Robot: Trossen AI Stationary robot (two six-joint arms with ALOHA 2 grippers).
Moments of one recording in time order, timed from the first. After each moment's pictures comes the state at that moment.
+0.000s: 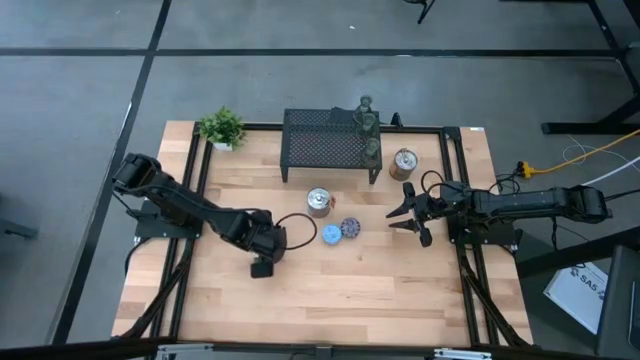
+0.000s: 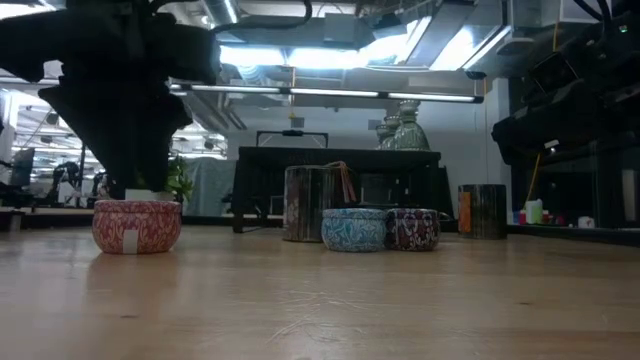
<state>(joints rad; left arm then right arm) -0.36 1.55 0.94 -0.67 -0.16 -0.49 -0.09 0.63 0.01 0.38 -0.33 0.04</state>
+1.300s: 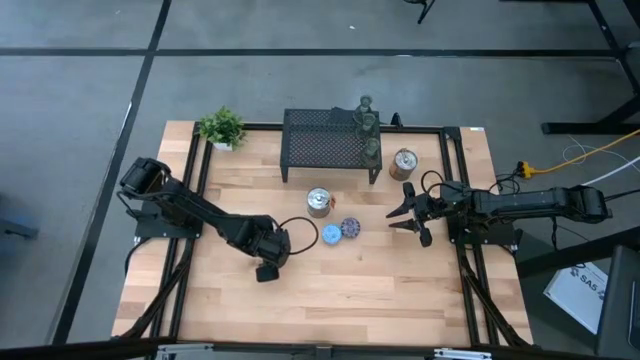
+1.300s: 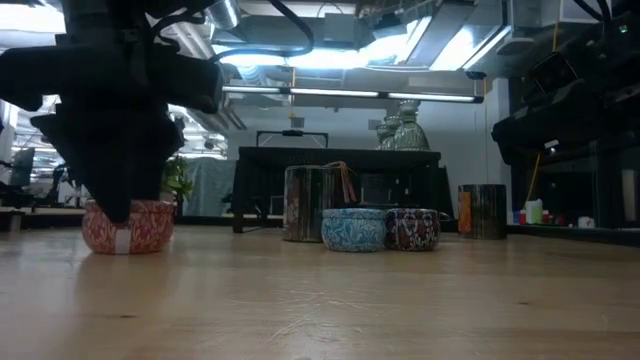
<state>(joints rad) -0.38 1.63 0.94 -0.63 -0.14 -0.61 -0.09 0.63 0.01 0.38 -0.33 0.04</state>
